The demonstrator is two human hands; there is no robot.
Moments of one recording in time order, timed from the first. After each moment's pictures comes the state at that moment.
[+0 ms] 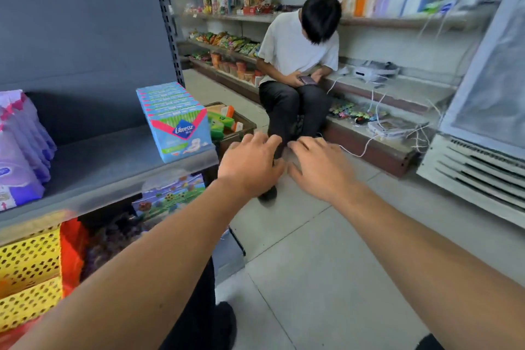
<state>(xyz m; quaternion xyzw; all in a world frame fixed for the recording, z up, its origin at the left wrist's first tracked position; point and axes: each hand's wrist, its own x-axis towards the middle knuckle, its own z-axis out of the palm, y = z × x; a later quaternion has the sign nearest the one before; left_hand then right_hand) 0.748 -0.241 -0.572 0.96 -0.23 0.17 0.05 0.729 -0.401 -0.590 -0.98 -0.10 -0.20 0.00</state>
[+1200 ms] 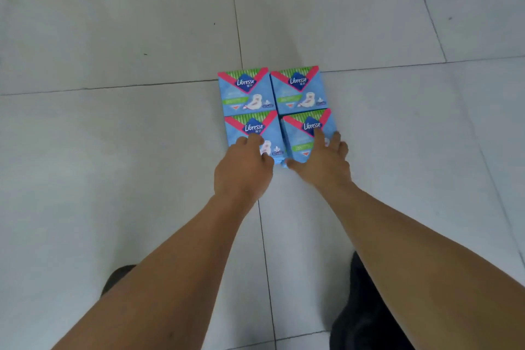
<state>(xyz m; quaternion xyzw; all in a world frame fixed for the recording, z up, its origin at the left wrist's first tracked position) 0.602 -0.729 -1.013 0.82 -0.48 -0.29 0.12 0.456 -0.801 -1.067 -0.69 0.68 0.08 0.25</state>
